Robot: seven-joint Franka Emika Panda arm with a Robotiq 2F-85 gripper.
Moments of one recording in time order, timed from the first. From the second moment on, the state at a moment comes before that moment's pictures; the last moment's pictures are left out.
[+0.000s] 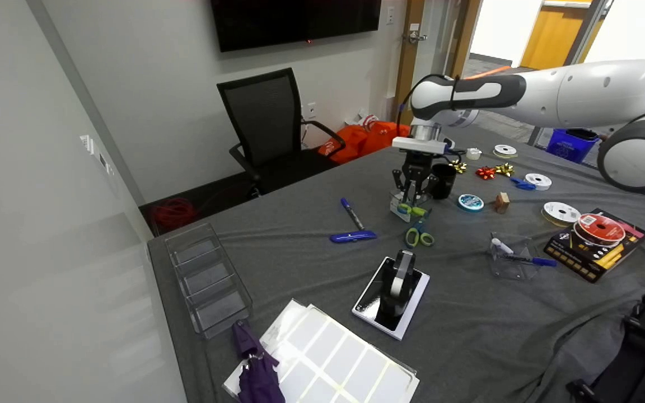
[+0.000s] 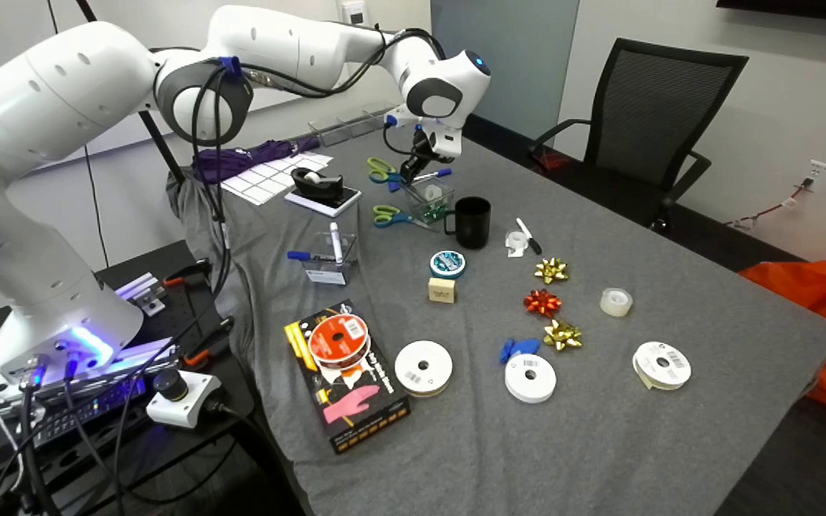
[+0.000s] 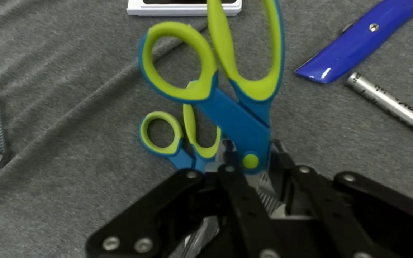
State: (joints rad) arm -0.11 1.22 -0.01 -0.73 0.41 1.59 0.95
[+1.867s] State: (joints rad) arm -0.14 1.27 -0.01 -0.65 0.42 1.62 0.96
